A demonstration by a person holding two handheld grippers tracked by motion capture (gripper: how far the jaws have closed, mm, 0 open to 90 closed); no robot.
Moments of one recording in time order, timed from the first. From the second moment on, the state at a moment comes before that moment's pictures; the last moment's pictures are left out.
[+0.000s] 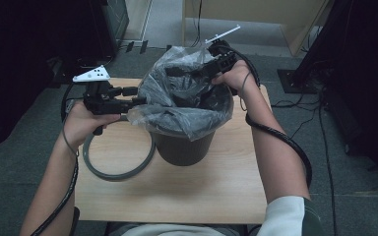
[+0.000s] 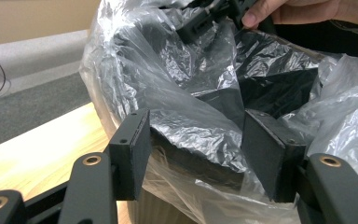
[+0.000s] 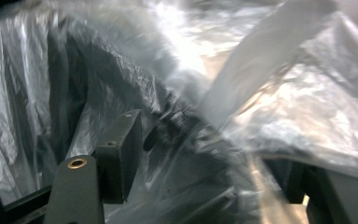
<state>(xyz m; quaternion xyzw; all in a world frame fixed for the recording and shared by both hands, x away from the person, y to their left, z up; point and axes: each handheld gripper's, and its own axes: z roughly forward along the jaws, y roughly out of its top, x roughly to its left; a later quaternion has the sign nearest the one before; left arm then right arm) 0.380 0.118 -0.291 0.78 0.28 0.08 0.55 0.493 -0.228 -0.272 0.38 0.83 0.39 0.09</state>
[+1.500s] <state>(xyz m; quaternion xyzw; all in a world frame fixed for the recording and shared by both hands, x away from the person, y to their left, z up) 0.481 0.072 -0.265 0.79 0.25 0.16 0.54 0.454 -0.242 -0.252 0.29 0.84 0.44 0.12</state>
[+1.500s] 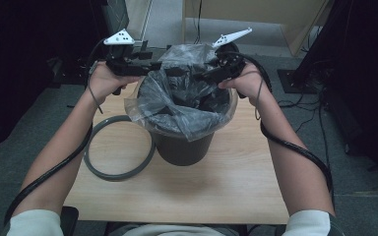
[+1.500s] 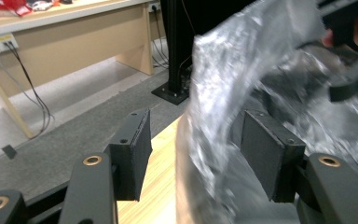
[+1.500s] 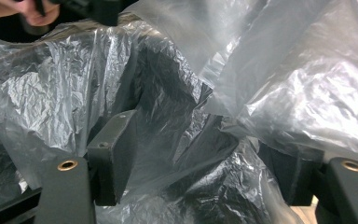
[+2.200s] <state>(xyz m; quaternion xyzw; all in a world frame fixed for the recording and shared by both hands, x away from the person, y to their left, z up) 0.510 0.047 -0.261 0.80 0.31 0.17 0.48 0.427 -0.267 -0.246 0.25 0.81 0.52 0.10</state>
